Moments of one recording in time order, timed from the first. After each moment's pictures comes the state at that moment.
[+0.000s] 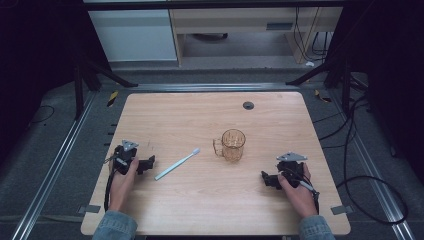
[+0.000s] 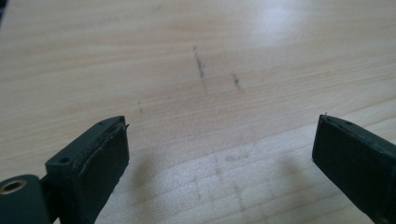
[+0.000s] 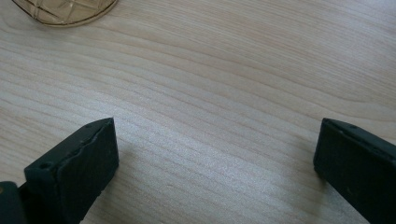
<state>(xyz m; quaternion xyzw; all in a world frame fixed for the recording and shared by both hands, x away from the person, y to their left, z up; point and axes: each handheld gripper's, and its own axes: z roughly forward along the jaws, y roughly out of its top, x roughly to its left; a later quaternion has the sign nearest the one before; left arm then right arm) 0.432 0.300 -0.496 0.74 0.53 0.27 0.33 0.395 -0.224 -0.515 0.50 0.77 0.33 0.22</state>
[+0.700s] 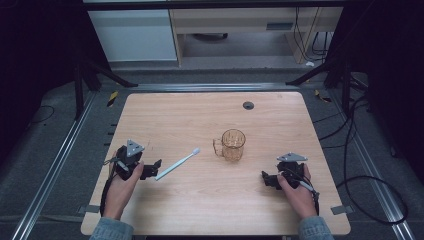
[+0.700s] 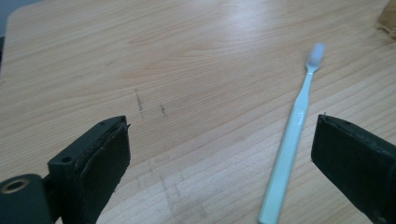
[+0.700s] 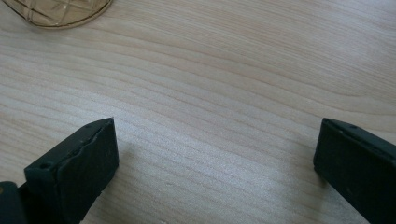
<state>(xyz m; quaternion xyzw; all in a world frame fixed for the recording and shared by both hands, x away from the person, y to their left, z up) 0.396 0.265 -0.442 0.79 0.46 0.25 0.33 0.394 -0.223 -0.515 0.51 0.76 0.33 0.22</state>
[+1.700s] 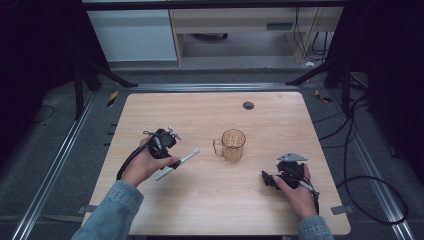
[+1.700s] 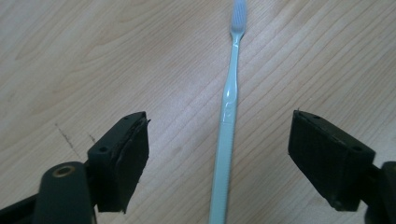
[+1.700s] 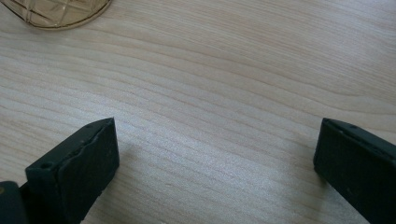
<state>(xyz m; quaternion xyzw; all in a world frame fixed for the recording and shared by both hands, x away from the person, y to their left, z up) 0.446 0.181 -0.413 0.91 0.35 0.14 0.15 0.394 -0.223 -0.515 0.51 0.76 0.33 0.22</state>
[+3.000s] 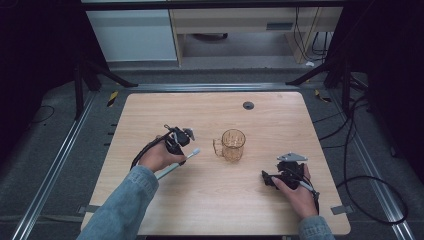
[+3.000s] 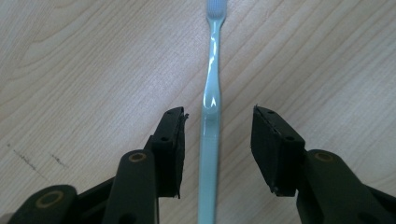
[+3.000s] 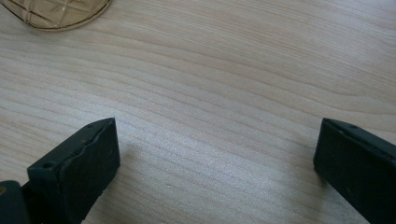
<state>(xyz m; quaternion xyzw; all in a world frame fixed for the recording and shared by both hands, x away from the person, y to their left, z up) 0.480 0.146 -0.435 0.94 0.34 0.07 0.05 0.394 -0.223 -0.515 0.52 0.76 0.33 0.22</state>
